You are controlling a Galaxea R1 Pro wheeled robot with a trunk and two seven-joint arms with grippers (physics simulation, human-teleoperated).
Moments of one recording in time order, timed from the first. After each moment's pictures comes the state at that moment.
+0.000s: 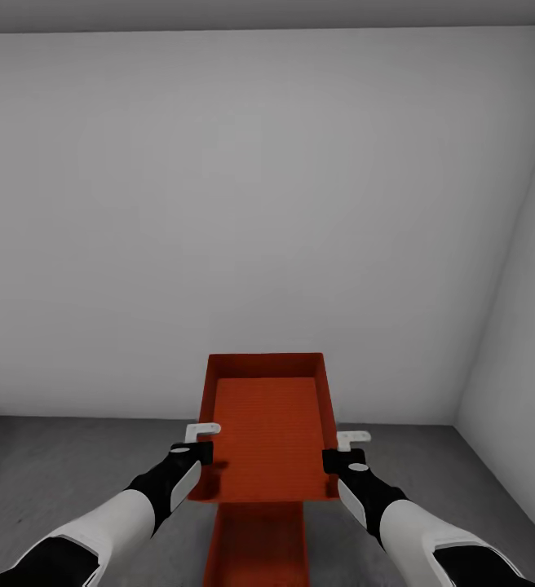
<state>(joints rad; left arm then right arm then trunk) -0.77 -0.09 -0.31 -0.26 0.34 0.15 0.27 -0.76 0.11 0.03 -0.15 0.03 -0.03 -0.18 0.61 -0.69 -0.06</state>
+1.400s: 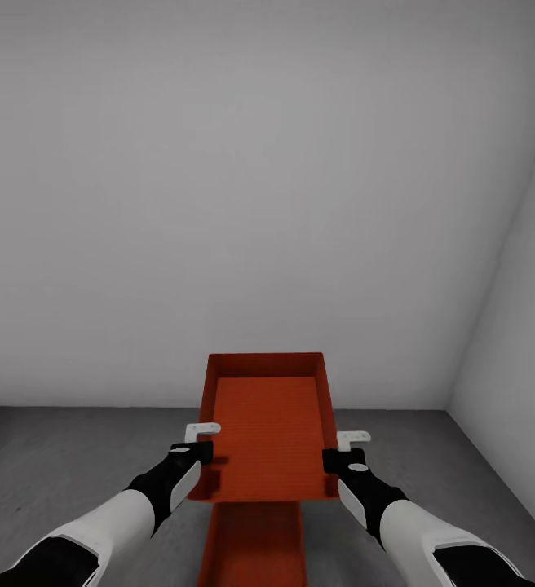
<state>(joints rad) -0.77 -0.09 -0.31 -0.26 0.34 0.15 0.27 -0.76 0.11 0.03 -0.15 0.03 -0.04 -0.18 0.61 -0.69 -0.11</state>
